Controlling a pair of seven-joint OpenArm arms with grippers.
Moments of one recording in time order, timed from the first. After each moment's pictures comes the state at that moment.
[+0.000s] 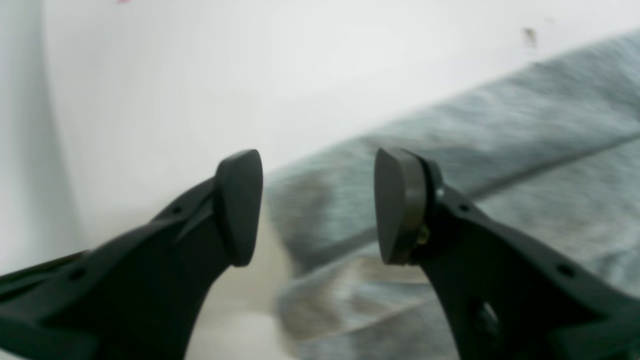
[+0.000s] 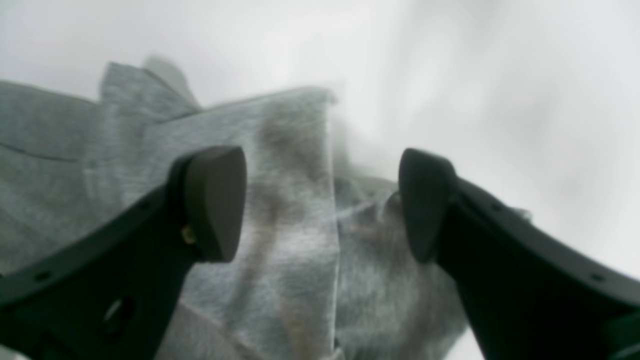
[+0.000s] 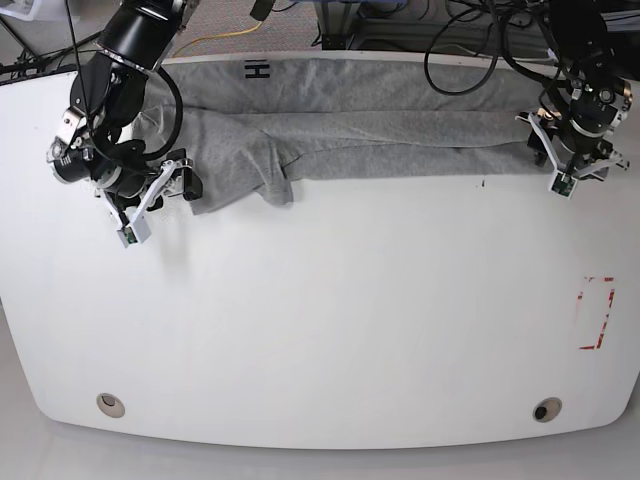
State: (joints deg) left arm 16.6 -10.6 -30.9 110.6 3.3 -43.2 49.5; right arm 2.5 7.7 30.6 94.4 32.5 41.0 -80.0
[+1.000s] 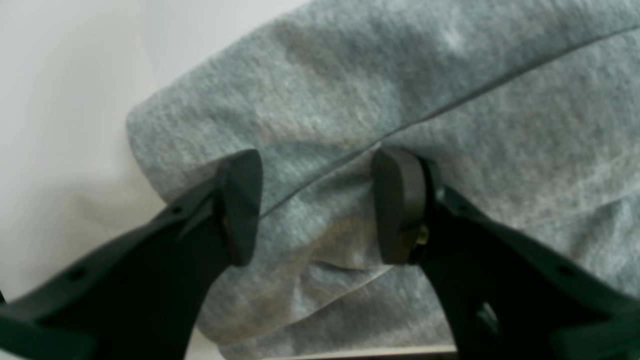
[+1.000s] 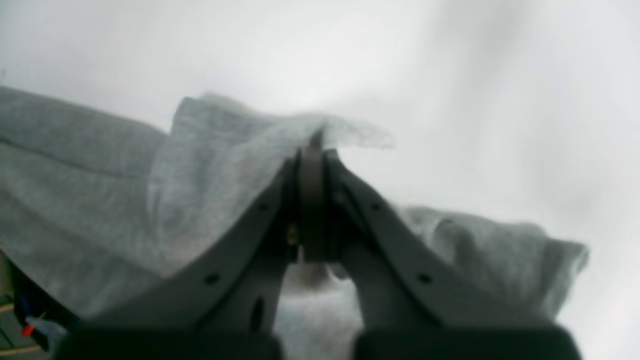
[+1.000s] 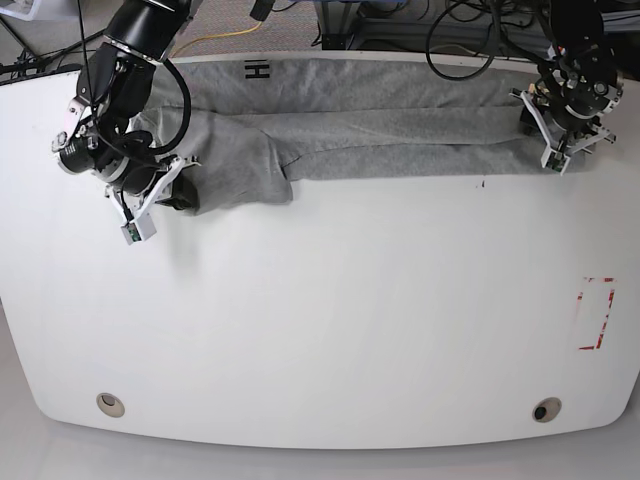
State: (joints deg) left arm 18.8 -10.8 -30.8 101.8 2.5 -43.2 48.4; right arm -1.5 5.9 30.7 98.8 37.7 41.0 -78.2
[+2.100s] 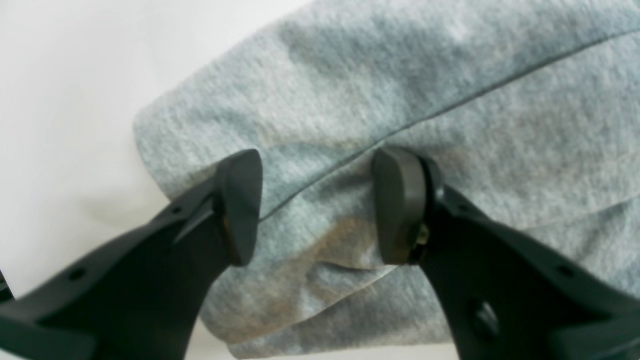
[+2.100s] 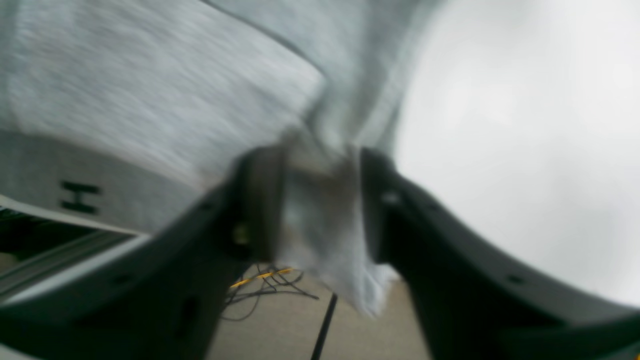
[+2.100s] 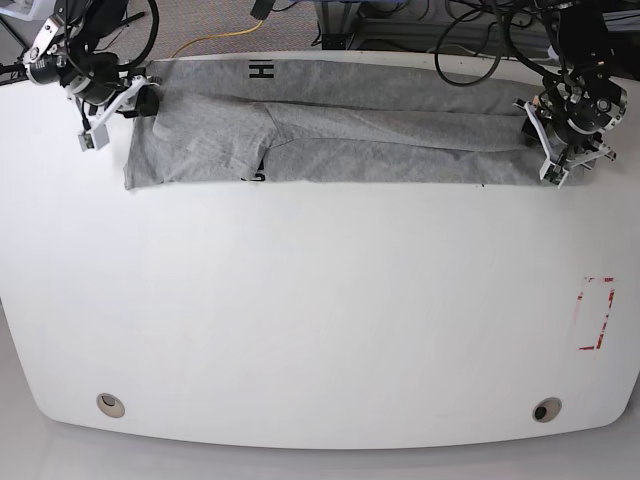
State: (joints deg) left arm 15.9 -15.2 -26.8 98.9 2.2 -43.0 48.0; right arm -19.9 8.5 45.9 100.8 42.5 40.9 -80.2
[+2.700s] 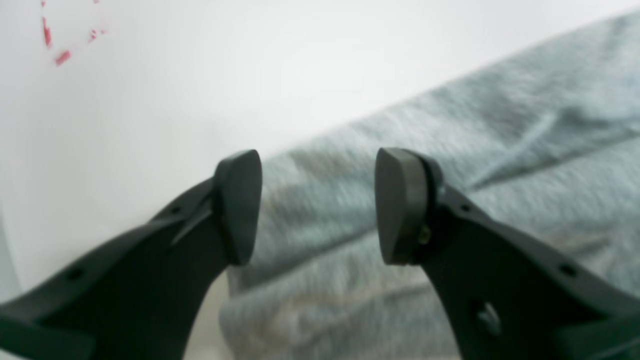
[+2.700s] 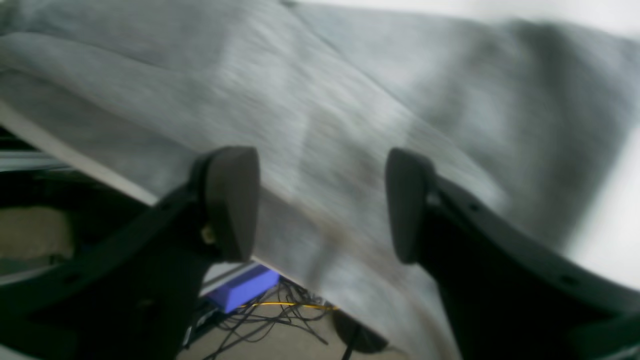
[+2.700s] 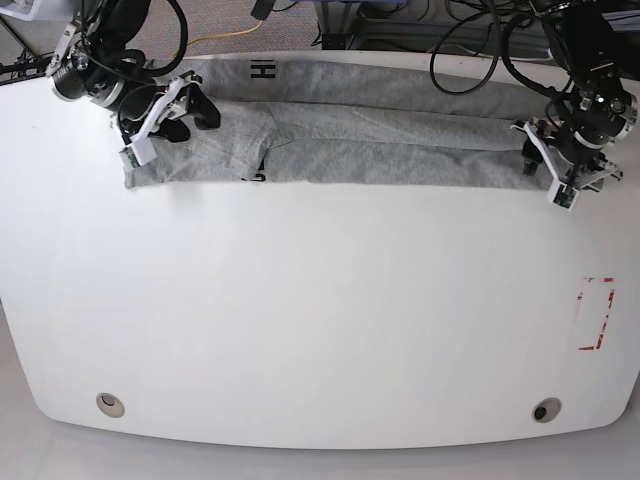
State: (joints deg) left arm 13.9 -13.7 -29.6 108.7 -8.9 -43.1 54.3; right arm -19.6 5.3 35.3 110.2 54.8 41.0 -83.7
